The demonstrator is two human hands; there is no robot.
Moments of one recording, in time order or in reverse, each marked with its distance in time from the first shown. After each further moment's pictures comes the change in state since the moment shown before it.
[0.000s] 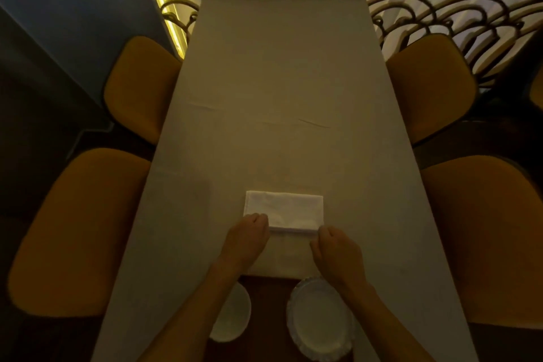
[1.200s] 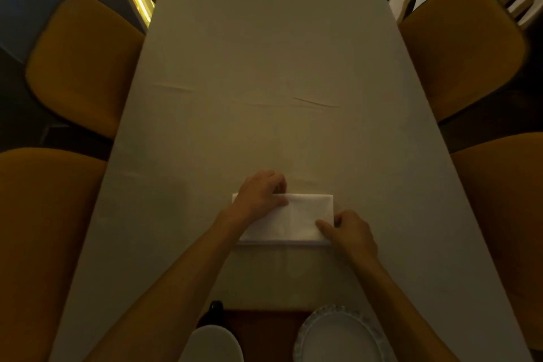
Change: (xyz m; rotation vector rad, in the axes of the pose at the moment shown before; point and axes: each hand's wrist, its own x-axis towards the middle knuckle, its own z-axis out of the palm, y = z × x) left_hand 0.147 -0.018 0.036 -0.173 -0.188 0.116; right_hand 0.085 0.027 0.049 0.418 -0.298 0.539
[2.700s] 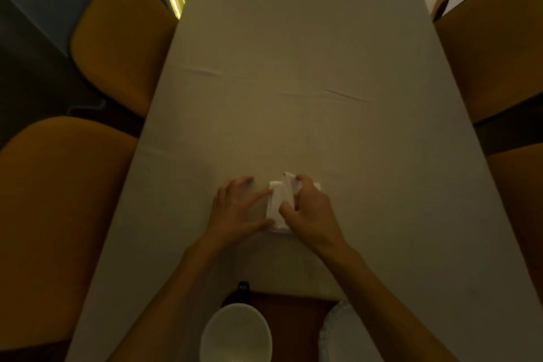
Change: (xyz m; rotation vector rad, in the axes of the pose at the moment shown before) left_hand -0.105 -0.080 0.010 0.111 0.143 -0.168; right_hand -0.045 -0.101 0.053 0.164 0.041 -0.569
